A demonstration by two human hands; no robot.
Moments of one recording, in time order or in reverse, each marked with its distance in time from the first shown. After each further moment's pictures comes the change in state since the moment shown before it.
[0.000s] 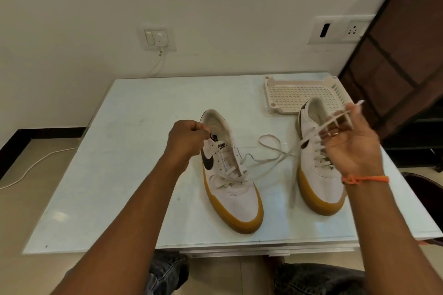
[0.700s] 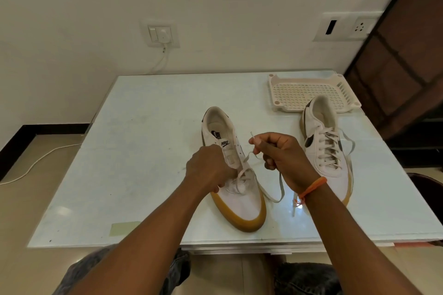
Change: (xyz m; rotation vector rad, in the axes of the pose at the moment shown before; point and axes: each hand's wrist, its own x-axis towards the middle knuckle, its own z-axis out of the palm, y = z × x) left_hand -0.028 -0.026 0.035 0.714 -0.250 0.051; right_hand -0.035 0.083 0.044 -0.783 -0.400 0.149
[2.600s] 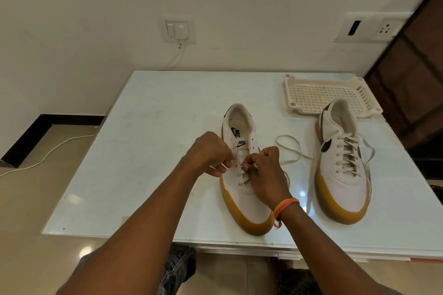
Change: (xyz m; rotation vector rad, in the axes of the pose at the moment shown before) left_hand 0.019 -0.015 -0.031 -0.444 -0.101 -0.178; right_hand -0.004 0.038 0.063 -0.888 0.072 -0.061
